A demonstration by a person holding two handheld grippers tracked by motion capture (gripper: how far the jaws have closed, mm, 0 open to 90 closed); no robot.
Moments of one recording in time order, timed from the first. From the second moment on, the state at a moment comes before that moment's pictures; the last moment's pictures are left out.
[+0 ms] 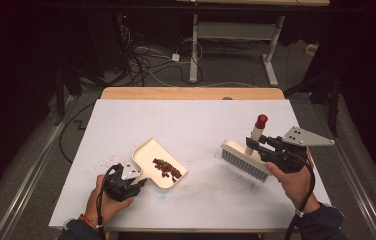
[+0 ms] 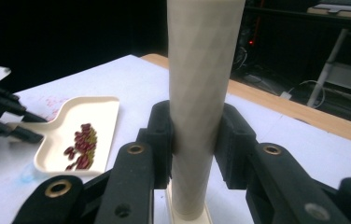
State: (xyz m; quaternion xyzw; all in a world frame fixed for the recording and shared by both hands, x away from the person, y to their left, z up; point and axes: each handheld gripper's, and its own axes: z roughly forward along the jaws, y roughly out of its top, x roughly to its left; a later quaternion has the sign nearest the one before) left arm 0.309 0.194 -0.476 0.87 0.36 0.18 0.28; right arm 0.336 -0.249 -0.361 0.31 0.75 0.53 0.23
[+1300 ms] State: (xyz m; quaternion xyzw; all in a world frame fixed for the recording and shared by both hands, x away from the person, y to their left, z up) left arm 0.306 0.233 -0.474 0.82 0.45 0.18 0.30; right arm 0.317 -0.269 -0.359 0.28 0.78 0.52 0.22
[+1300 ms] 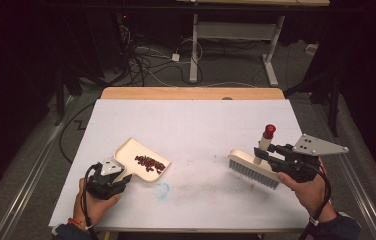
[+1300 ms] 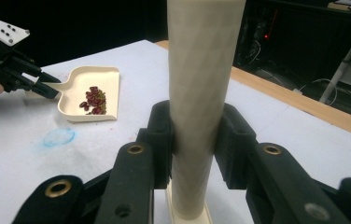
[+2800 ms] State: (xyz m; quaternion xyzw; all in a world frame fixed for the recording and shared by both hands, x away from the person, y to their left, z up) left arm 0.306 0.229 -0.472 0.75 0.51 0.21 0.37; right arm 0.338 -0.286 -0.358 0.25 0.83 0.48 0.15
